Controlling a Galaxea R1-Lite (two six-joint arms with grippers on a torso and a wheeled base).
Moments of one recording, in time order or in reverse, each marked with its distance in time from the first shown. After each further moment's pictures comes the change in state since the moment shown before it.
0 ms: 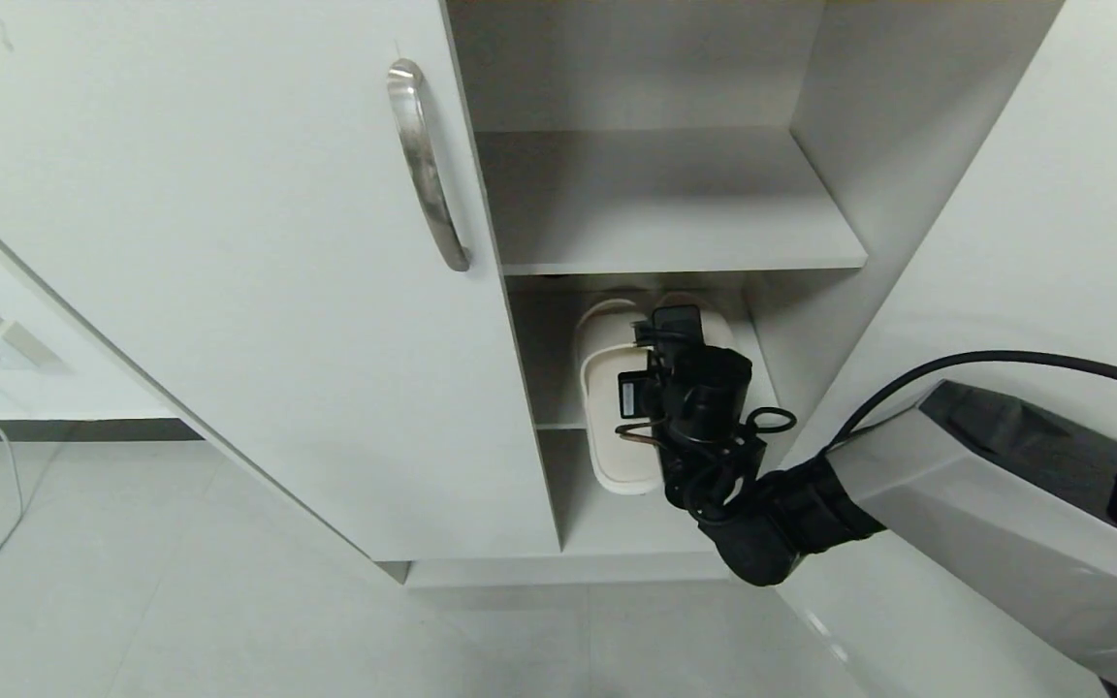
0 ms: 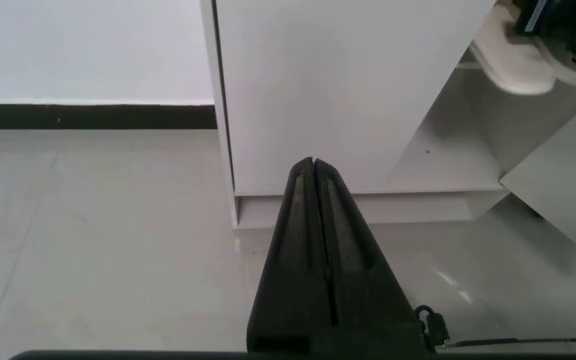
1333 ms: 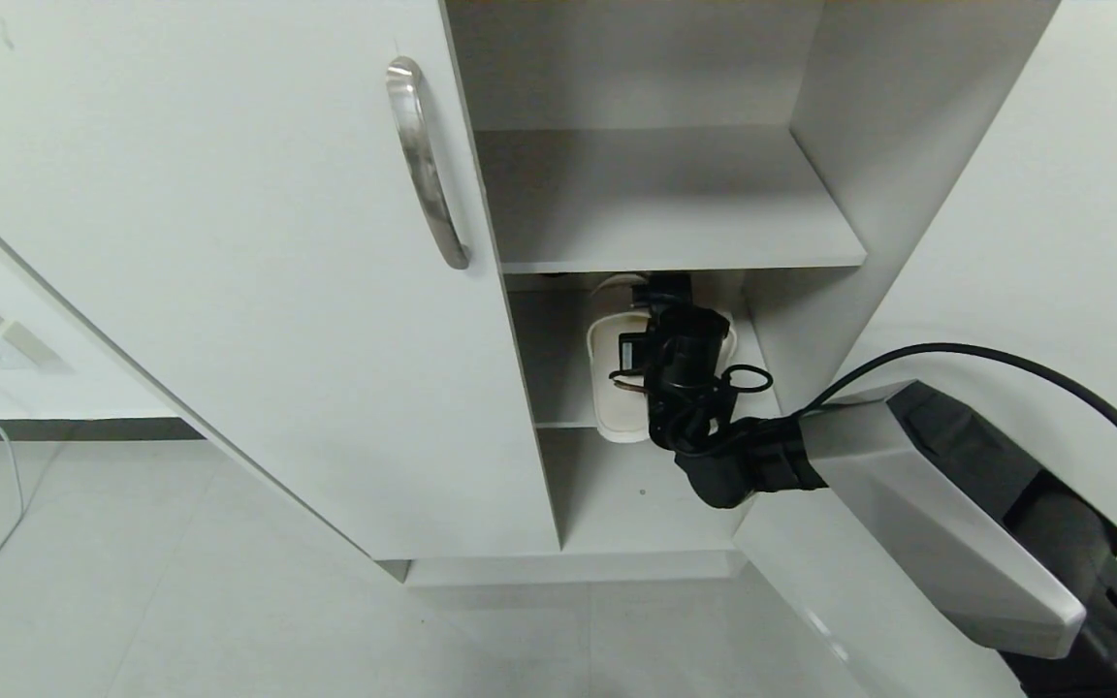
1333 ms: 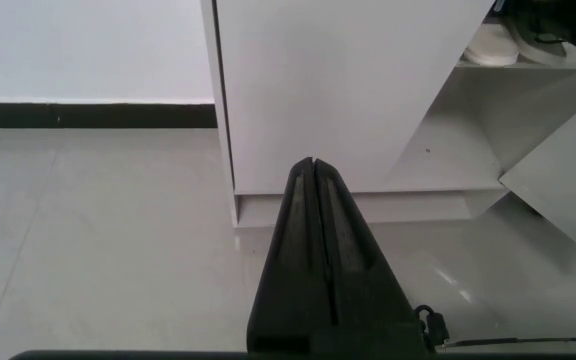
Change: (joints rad) left arm 0.000 0.000 0.000 0.000 0.000 0.000; right arm -0.077 0.178 -0.460 0.253 0.004 0.003
